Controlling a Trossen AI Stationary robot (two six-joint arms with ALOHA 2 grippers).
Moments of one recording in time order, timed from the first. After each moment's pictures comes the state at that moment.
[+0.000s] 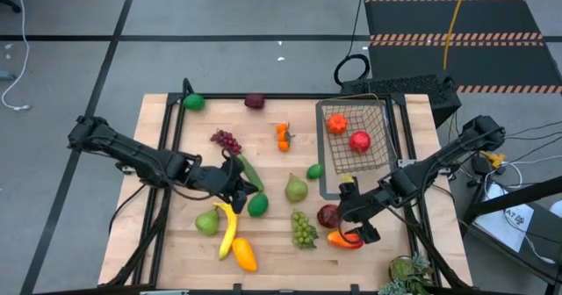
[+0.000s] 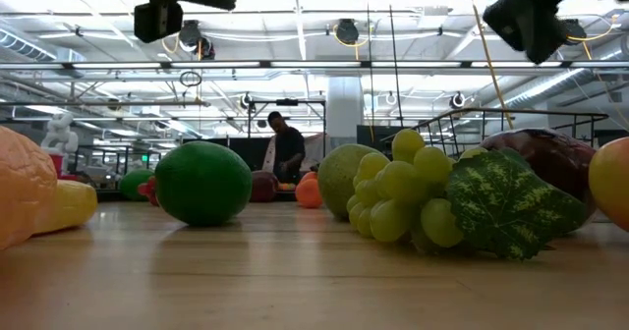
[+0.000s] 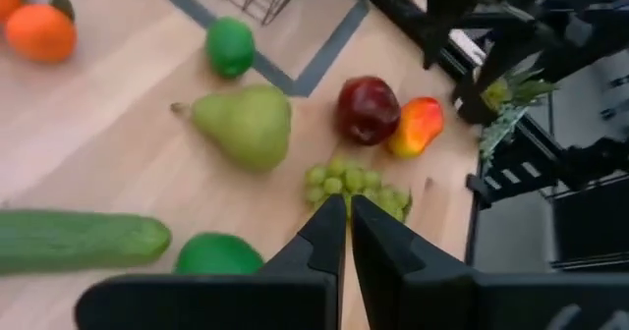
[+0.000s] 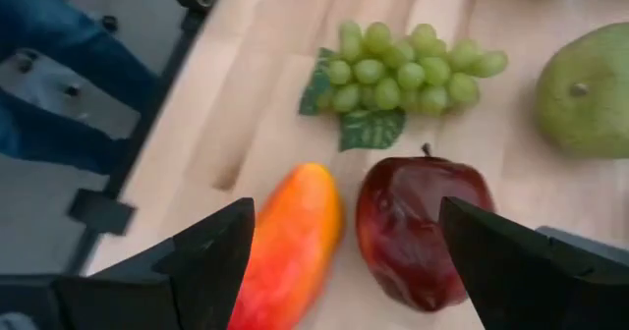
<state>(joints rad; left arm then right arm) -0.34 1.24 0.93 -0.30 -0.26 -0.89 0.52 1.24 0.84 -0.52 0.00 0.23</state>
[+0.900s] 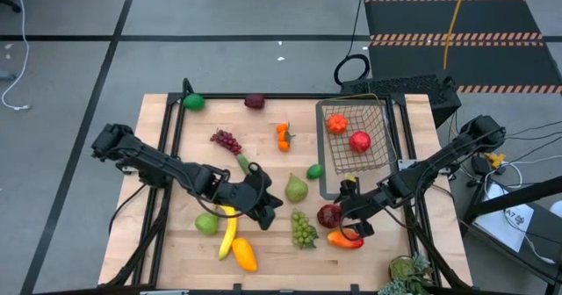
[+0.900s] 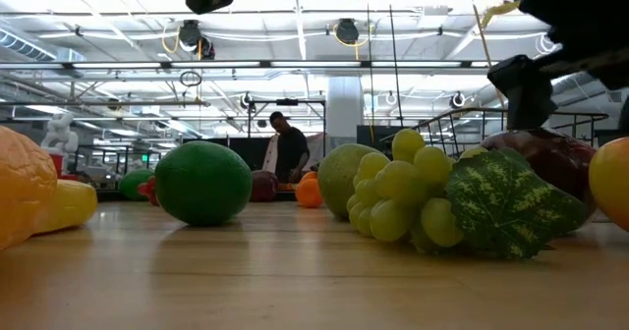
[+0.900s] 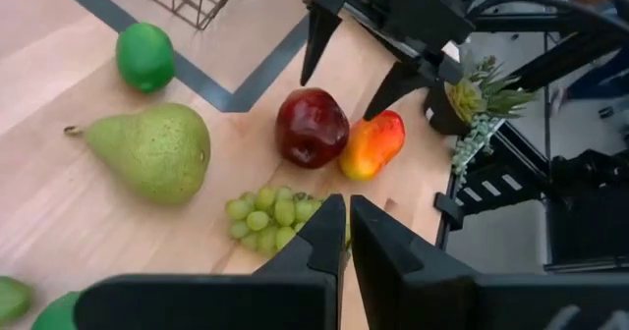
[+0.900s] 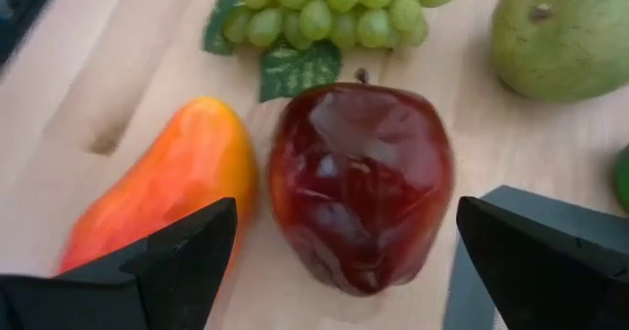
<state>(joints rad) -0.38 1.55 1.24 -0.32 -0.29 -0.92 0.52 1.23 0.58 -0.26 0.14 0.20</state>
